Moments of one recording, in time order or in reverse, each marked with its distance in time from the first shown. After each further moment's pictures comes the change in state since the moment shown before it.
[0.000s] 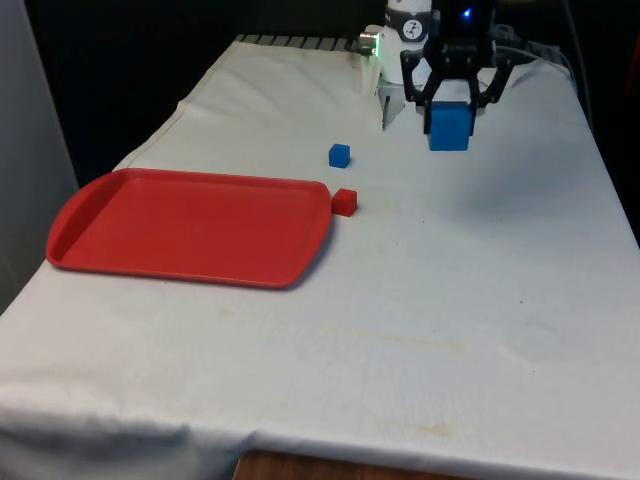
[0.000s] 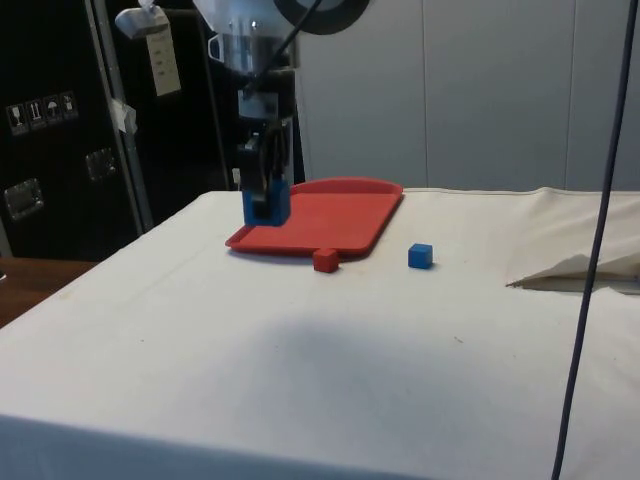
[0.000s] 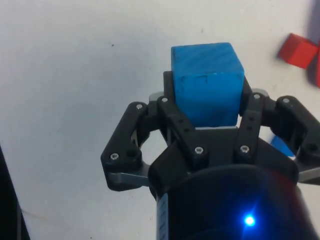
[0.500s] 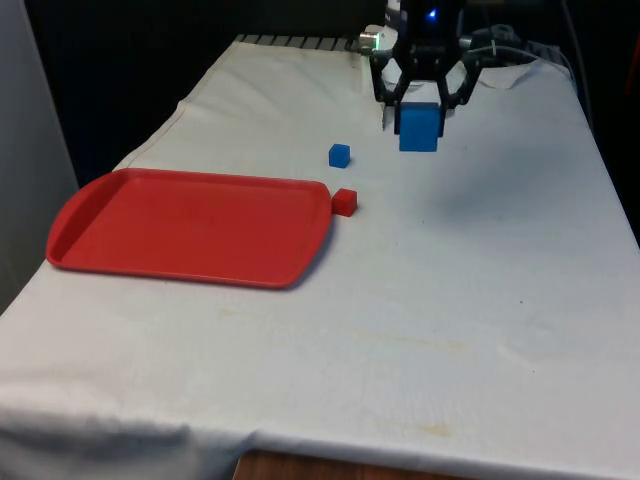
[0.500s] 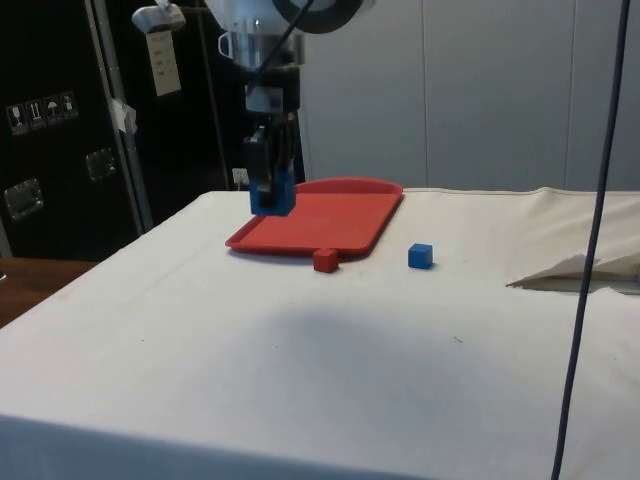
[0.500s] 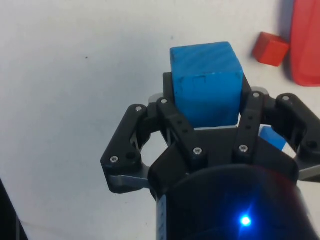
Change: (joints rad) arm -0.012 0.011 -0.060 0.009 0.016 0.000 -0.040
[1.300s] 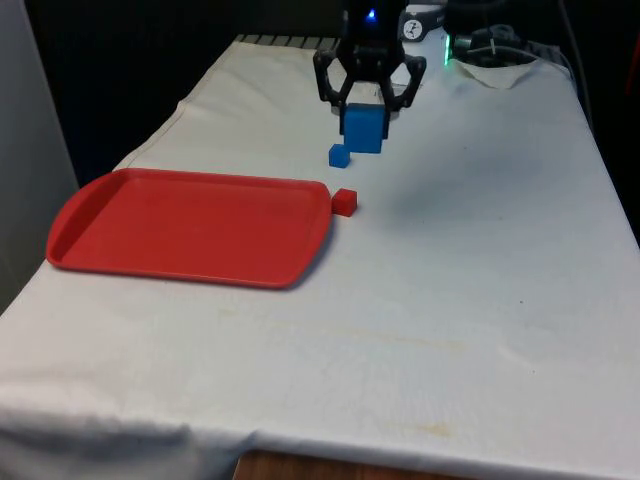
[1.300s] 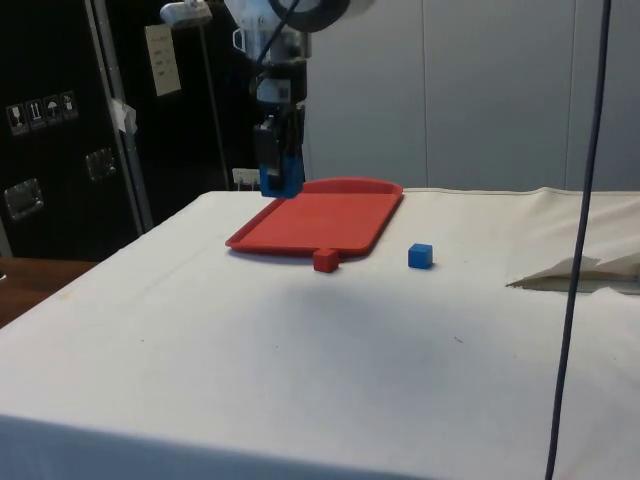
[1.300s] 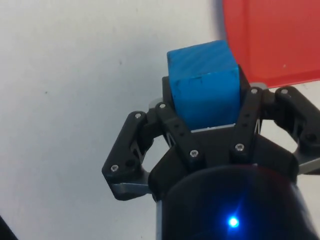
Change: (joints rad) arm -0.018 0.046 -0.107 0.050 0.042 -0.005 -0.119
